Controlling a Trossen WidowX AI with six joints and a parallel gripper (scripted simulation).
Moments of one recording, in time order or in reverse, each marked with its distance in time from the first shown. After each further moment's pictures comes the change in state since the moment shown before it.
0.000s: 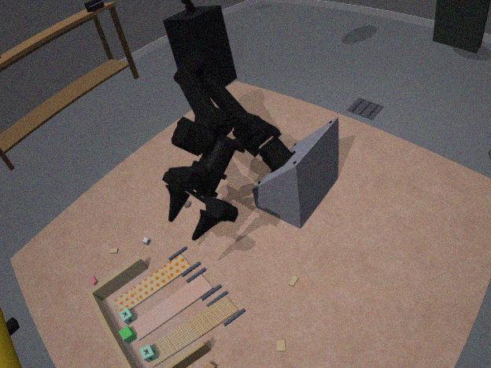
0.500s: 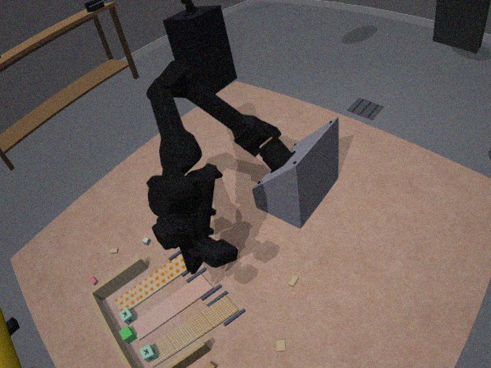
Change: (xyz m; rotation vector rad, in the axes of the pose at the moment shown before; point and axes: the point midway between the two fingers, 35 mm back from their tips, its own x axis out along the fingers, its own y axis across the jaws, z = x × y) arm 0.065 0.064 0.009 0.050 0.383 0.089
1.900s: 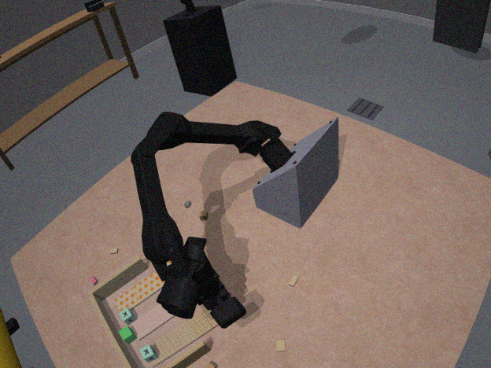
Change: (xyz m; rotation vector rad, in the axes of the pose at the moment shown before) arm 0.103 0.033 -0.041 0.189 0.544 -0.145
